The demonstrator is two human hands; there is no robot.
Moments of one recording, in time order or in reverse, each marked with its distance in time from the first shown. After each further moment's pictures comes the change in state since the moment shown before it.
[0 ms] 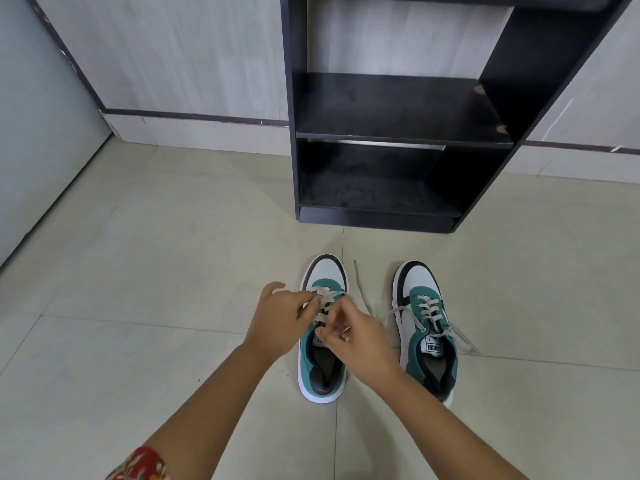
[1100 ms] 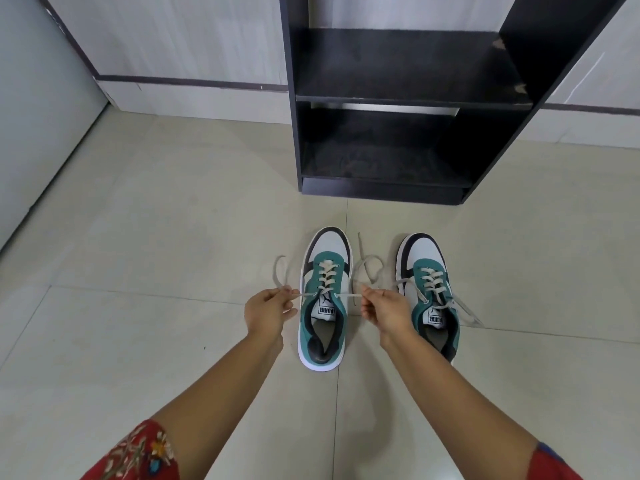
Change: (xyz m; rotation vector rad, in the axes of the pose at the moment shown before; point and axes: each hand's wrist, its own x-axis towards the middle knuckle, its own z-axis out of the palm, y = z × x) left_hand -0.028 0.004 0.019 -1.129 0.293 -1.141; right_hand 0.016 0.039 -0.008 0.712 0.278 0.709
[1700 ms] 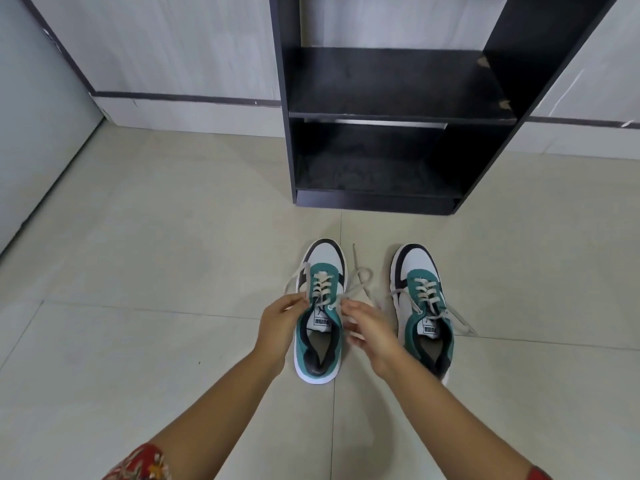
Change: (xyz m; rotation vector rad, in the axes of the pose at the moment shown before) left_hand -0.022 0.007 0.013 0.243 -0.253 0.115; right_hand -0.025 -0.002 0.004 -0.079 -0.276 0.077
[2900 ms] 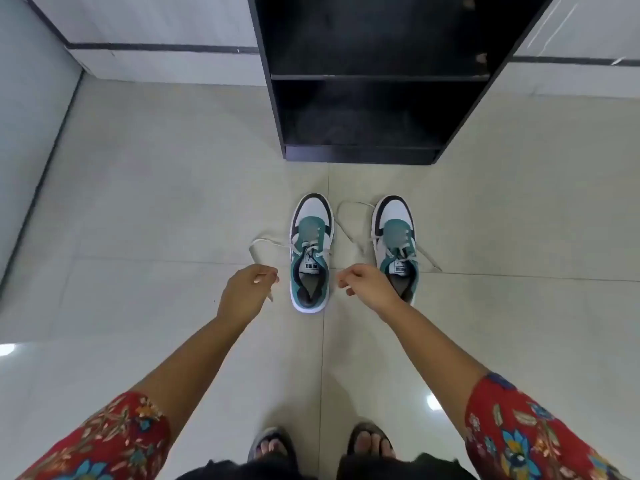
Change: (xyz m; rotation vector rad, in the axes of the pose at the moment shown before) left_hand -0.063 0.039 -0.047 0.626 0.009 0.007; right_hand -0.062 -0.027 -0.022 -0.572 0.039 -0.027
